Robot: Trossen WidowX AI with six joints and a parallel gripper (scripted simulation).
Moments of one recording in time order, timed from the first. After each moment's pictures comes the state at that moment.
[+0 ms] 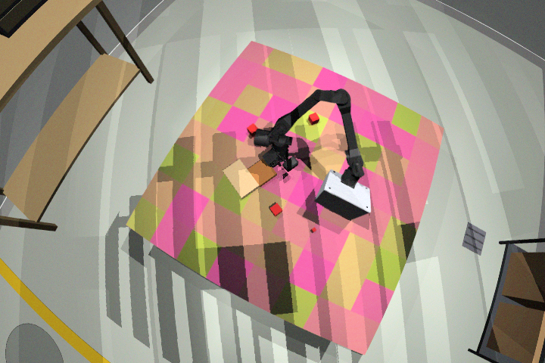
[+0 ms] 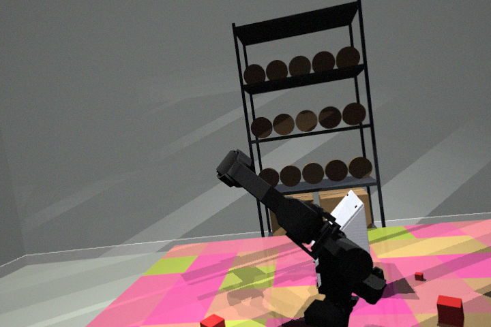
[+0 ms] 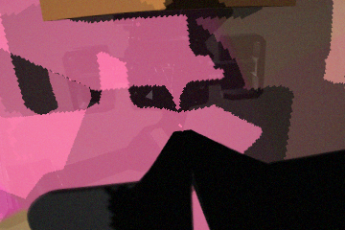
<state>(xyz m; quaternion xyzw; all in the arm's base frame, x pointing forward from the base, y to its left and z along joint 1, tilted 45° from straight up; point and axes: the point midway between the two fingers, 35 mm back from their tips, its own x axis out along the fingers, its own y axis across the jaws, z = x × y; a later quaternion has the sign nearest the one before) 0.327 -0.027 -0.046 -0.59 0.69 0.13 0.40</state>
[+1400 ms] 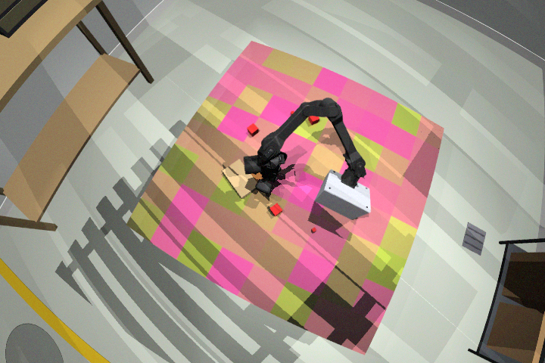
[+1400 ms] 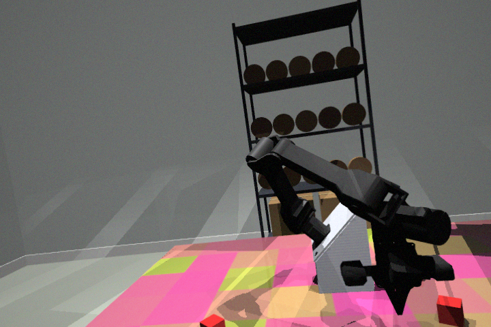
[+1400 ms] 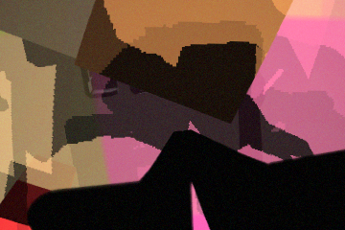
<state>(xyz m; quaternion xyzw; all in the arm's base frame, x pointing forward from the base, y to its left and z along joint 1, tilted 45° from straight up) 0.309 0.077 -0.097 -0.29 0.64 -0.24 0.66</state>
